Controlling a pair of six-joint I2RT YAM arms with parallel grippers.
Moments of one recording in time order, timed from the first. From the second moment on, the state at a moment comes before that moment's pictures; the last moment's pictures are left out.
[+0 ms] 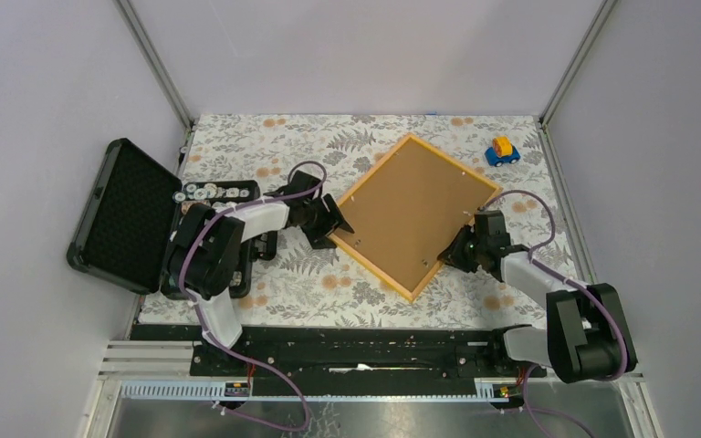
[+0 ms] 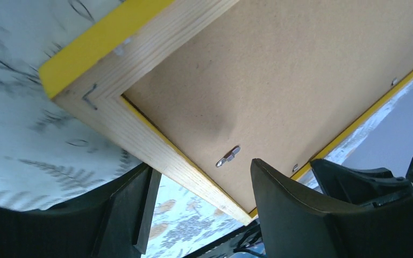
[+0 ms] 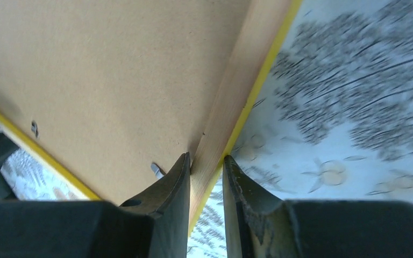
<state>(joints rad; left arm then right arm) -0.46 1.79 1.00 -0.24 0.34 -1.05 0.14 1.29 0.48 -0.16 -0.20 0.66</state>
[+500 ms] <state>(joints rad) -0.31 1.94 1.22 -0.41 0.49 -0.76 0.41 1.00 0.31 -0.23 -0.27 0.85</state>
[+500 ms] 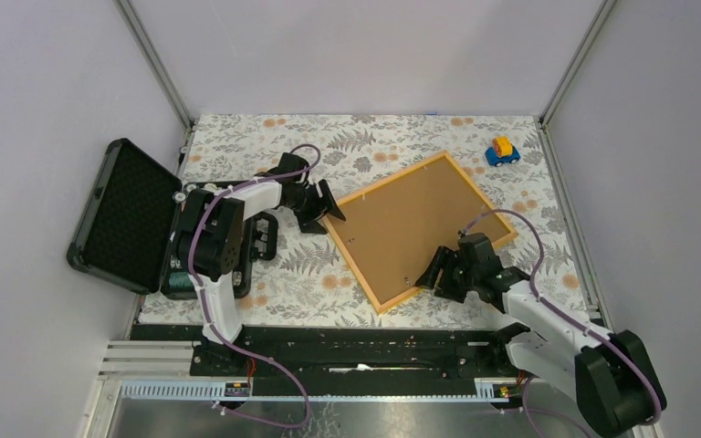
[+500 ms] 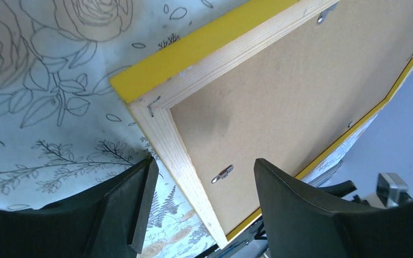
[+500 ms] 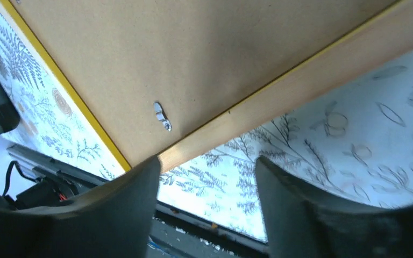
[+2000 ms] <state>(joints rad) -0.25 1.93 1.10 -0.18 0.68 -0.81 0.57 2.08 1.12 0.31 -0.67 0.66</state>
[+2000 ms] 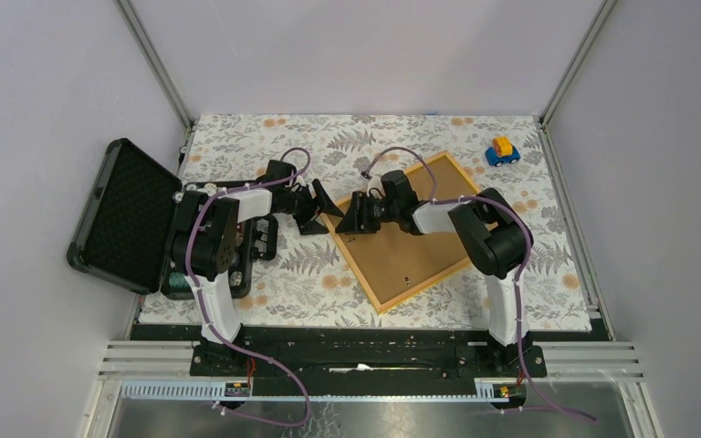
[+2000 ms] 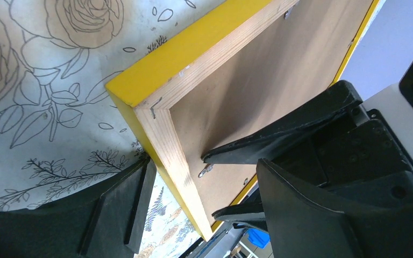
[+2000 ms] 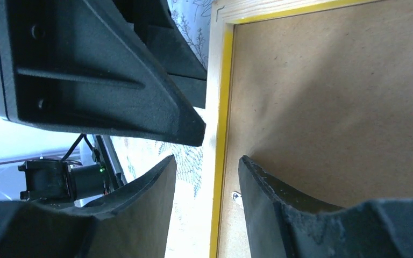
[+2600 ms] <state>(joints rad) -0.24 1.93 1.09 -0.17 0.68 -0.82 0.59 1.98 1.02 0.28 -0.59 0.65</state>
